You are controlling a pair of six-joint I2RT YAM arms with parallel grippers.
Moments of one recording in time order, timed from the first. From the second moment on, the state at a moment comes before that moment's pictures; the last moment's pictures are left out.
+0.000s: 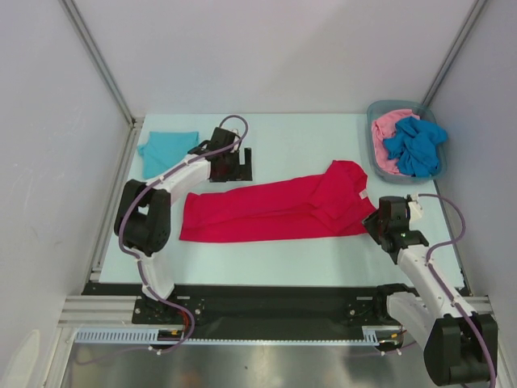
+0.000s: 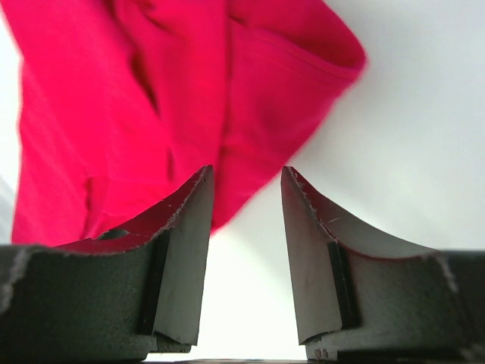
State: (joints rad) left arm -0.41 1.86 1.40 -0.45 0.02 -0.37; right arm 0.09 0.91 0.48 -0.37 0.23 0.94
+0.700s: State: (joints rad) left arm -0.40 1.86 1.41 -0.49 0.04 -0.37; right arm 0.09 0.78 0.35 -0.48 0.23 0.99
